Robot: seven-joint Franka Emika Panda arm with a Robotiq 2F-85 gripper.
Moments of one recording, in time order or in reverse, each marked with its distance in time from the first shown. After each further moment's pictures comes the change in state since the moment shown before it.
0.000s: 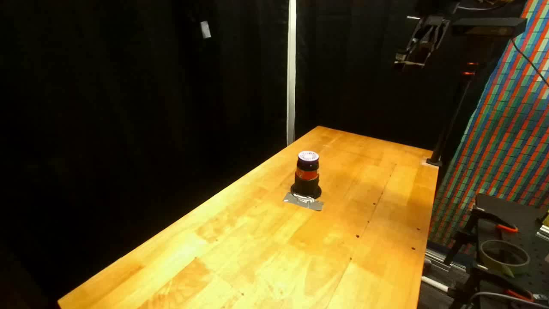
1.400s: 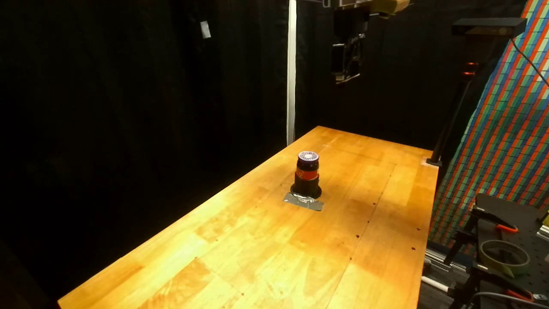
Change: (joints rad) arm 0.093 0.598 0.045 0.623 -0.157 -0.292 -0.157
